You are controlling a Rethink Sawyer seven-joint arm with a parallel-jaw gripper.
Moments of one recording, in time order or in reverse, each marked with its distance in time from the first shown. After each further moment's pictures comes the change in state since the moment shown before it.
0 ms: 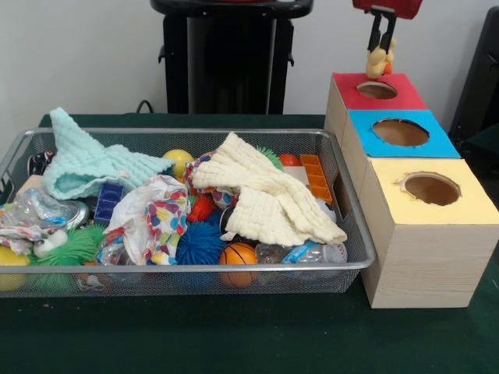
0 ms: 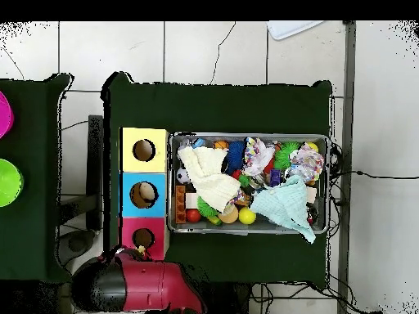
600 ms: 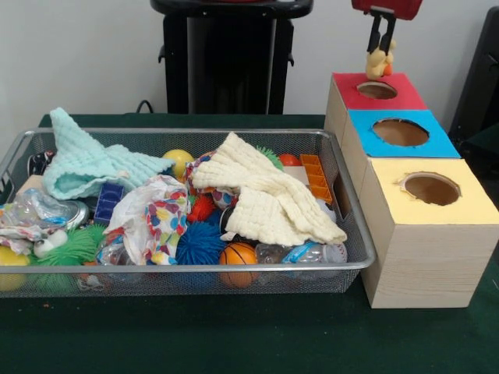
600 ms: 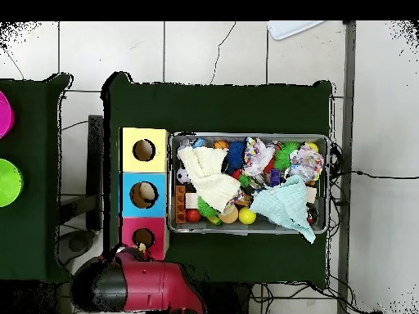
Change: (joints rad) arm 0.001 0.000 -0.004 0.000 0.000 -0.020 0.000
